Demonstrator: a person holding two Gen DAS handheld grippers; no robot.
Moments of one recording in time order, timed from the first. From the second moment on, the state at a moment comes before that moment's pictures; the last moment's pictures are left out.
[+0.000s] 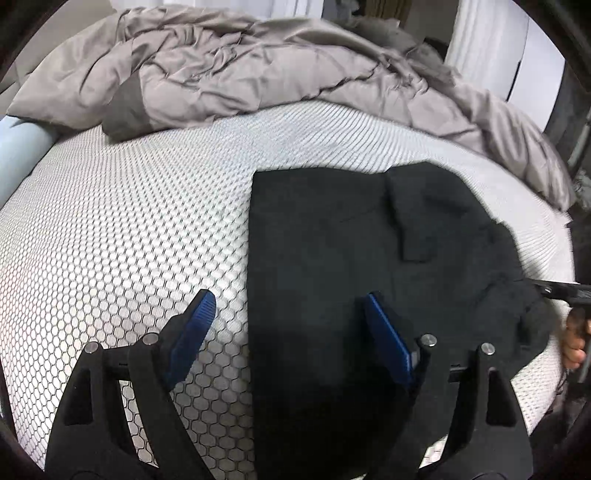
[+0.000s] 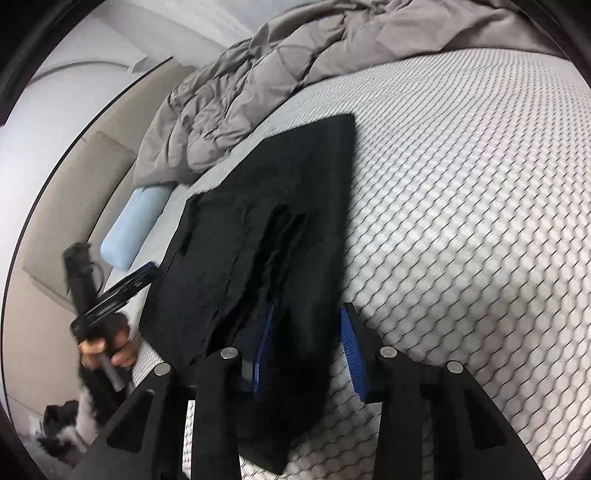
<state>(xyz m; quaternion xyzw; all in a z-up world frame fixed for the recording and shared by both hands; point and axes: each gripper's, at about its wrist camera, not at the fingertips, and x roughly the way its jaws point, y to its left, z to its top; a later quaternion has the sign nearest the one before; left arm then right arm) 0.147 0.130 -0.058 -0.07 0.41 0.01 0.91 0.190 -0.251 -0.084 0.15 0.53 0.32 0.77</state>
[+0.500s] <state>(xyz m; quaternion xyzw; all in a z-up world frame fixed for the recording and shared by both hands) 0.142 0.131 -0.070 -0.10 0.45 -0.02 0.89 0.158 -0.240 -0.064 0.08 0.53 0.34 0.77</state>
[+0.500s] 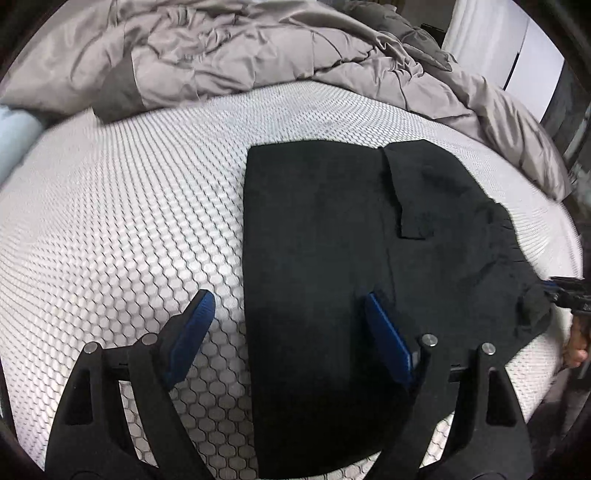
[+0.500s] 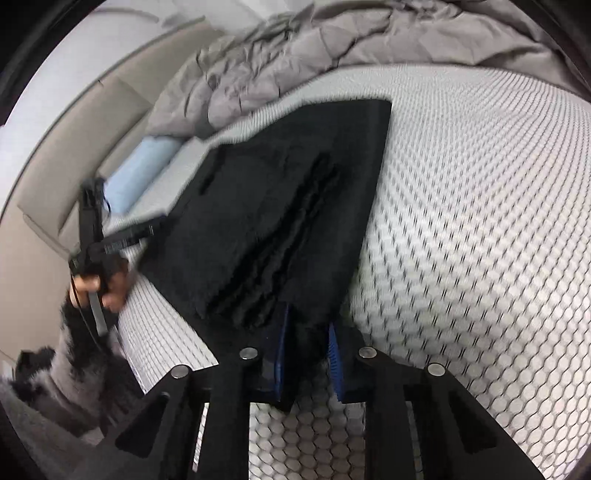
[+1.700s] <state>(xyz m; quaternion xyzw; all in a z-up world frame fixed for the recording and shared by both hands) -0.009 0.084 -0.010 -0.07 0.22 0.03 0.97 0.044 -0.192 0.011 0.01 0.25 0.24 0.94</state>
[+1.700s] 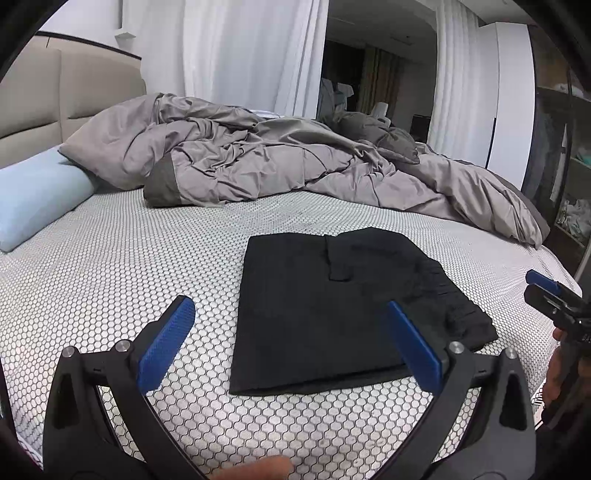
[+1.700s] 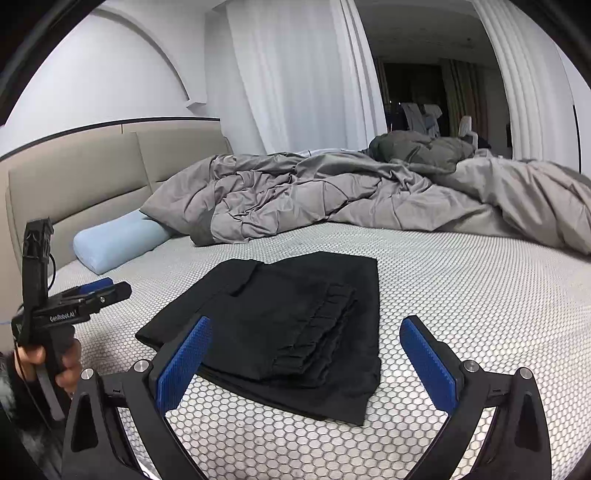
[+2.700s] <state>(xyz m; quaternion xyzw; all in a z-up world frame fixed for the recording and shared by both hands) 0.001 0.092 -0.013 -0.06 0.22 0.03 0.97 0.042 -0.185 0.006 0.00 0.25 0.24 0.94</state>
